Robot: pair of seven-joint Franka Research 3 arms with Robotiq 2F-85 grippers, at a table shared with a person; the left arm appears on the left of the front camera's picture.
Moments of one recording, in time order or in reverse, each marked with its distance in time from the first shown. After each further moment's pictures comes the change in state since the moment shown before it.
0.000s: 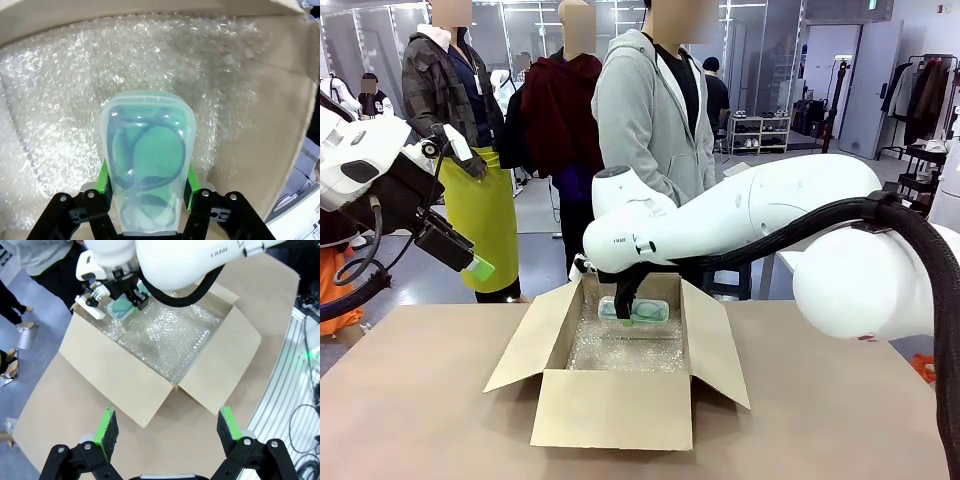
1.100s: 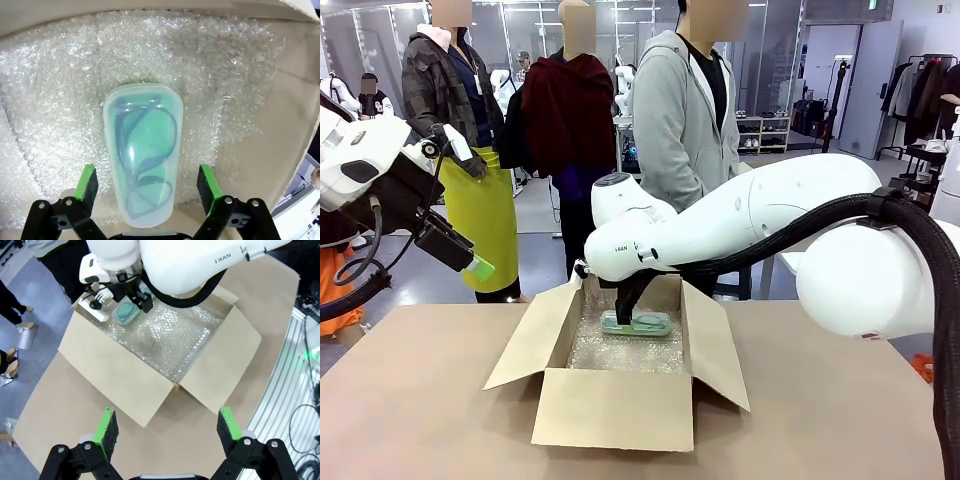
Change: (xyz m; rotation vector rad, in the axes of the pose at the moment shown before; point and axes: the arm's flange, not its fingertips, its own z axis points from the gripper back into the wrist) left arm 0.000 0.000 0.000 0.000 0.000 0.000; right arm -0.003 0.004 -0.003 -0.017 0.009 0.020
